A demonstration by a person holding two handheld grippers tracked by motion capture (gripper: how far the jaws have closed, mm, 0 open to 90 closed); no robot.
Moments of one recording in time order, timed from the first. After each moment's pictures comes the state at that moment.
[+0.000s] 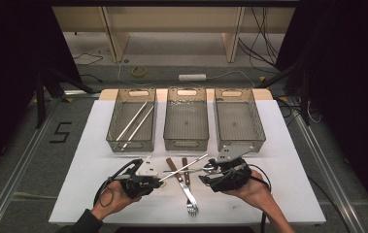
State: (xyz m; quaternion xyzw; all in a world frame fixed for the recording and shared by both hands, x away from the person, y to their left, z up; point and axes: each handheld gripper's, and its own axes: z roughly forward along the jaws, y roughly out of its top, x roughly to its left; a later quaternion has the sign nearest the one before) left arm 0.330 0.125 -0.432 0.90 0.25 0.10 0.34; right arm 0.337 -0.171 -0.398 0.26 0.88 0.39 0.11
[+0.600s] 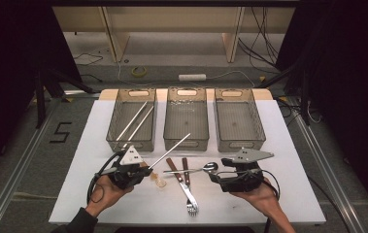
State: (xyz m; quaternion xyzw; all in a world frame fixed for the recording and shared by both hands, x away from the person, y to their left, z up) left arm 0.343 0.155 -0.425 0.86 0.33 0.13 0.37; right arm 0.331 -0.204 -0.414 0.33 0.83 0.44 0.12
